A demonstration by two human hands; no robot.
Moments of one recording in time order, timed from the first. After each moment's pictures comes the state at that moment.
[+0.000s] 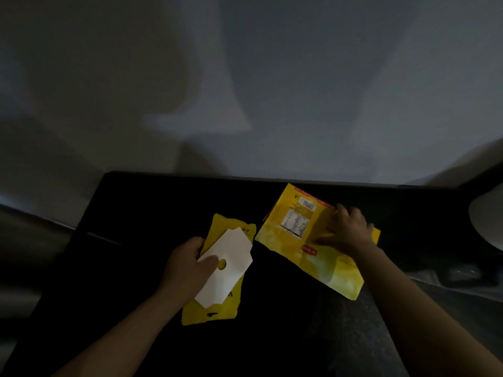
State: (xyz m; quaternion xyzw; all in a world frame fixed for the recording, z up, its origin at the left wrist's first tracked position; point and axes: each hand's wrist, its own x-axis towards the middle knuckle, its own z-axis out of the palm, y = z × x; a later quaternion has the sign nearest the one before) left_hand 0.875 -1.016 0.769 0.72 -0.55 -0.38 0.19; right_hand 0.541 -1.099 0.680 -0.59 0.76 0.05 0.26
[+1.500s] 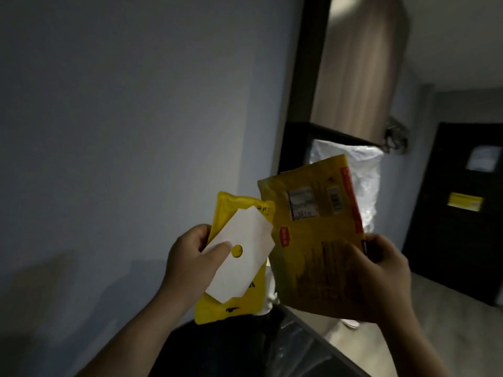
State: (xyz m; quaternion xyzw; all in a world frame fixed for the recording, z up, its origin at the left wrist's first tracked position) left_hand 0.776 -0.882 1.135 0.21 -0.73 -0.45 0.47; right_hand 0.594 -0.688 1.138 -0.33 0.67 -0.65 -0.16
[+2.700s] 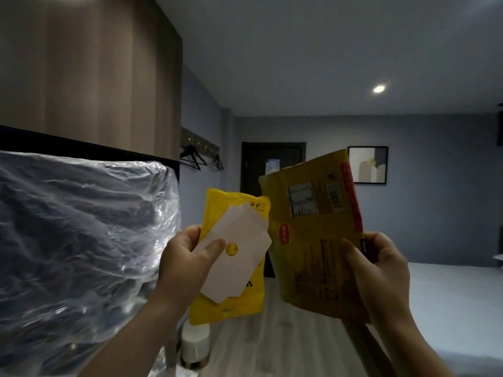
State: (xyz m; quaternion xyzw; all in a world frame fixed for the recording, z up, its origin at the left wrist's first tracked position) left_hand 0.188 -0.549 1.189 -0.10 -0.69 -0.64 0.33; right_hand 0.177 -0.287 1.175 -0.12 0.66 -0.61 -0.42
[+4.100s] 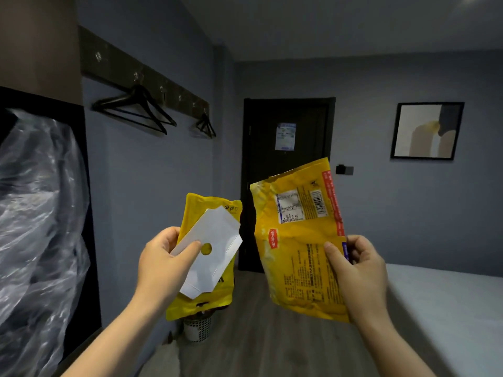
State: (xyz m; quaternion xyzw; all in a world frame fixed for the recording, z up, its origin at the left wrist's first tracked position) left_hand -0.586 -0.518 1.136 0.00 -0.74 -0.56 0.37; right_hand -0.628 -0.244 1.118 -0.11 0.69 -0.62 -0.36
